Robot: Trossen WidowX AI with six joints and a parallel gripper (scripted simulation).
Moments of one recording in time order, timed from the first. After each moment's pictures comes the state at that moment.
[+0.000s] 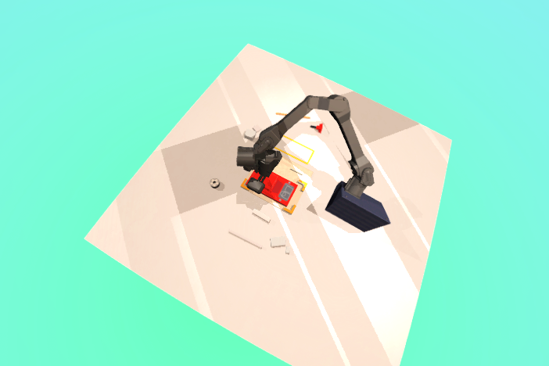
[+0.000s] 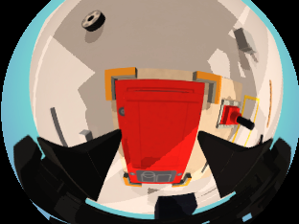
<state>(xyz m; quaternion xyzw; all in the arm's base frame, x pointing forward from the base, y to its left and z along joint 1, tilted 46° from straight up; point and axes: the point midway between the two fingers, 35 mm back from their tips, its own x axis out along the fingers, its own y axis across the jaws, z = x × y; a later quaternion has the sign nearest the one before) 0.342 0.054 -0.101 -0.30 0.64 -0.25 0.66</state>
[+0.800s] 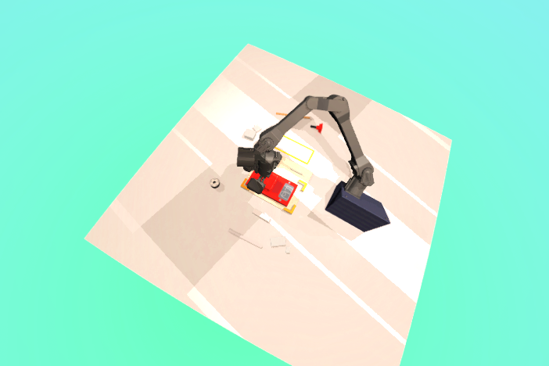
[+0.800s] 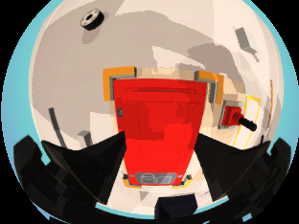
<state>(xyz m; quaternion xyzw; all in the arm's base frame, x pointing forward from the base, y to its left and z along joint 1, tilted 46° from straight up) 0.342 0.050 -0.104 -0.30 0.64 -0.25 0.66</state>
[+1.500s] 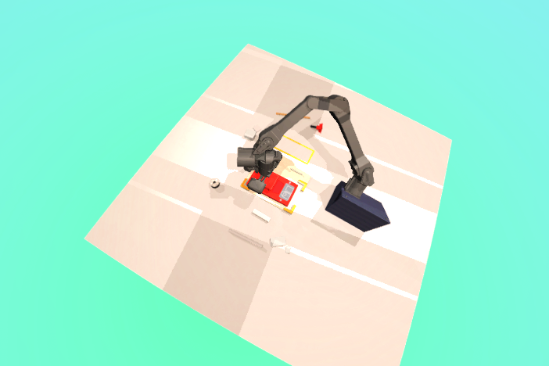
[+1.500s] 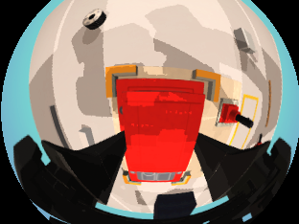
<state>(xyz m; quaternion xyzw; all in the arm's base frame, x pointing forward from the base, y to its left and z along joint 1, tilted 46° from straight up) 0.340 0.056 -0.099 -0.30 0.64 -0.25 0.66</state>
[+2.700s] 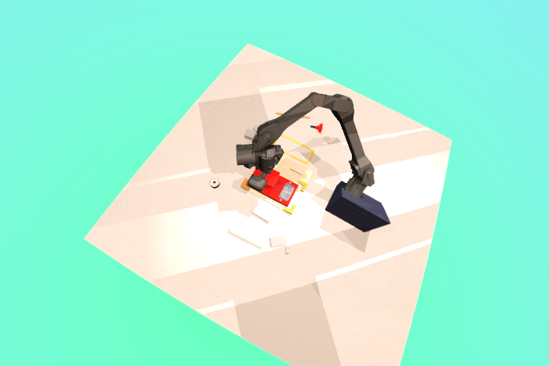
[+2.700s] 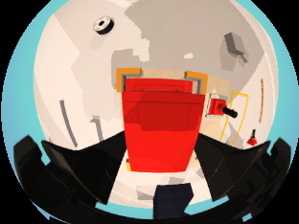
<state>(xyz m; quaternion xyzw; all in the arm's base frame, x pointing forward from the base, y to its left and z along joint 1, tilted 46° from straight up) 0.335 0.082 -0.074 -0.30 0.64 -0.25 0.65</state>
